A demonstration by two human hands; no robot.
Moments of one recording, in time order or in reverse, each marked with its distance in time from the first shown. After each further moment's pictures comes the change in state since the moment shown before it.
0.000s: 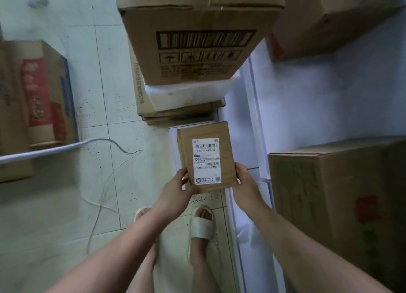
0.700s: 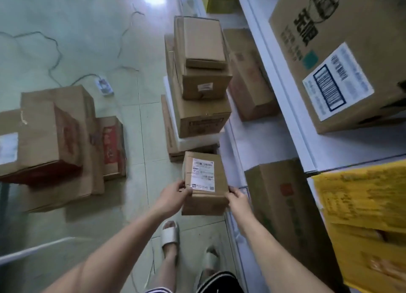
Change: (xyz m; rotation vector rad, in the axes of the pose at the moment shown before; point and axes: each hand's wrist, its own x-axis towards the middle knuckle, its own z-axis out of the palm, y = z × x) left_hand -0.288 0.143 -0.126 0.105 0.043 0.142; right_hand -0.286 -0.134 -0.036 0.303 0.078 0.032
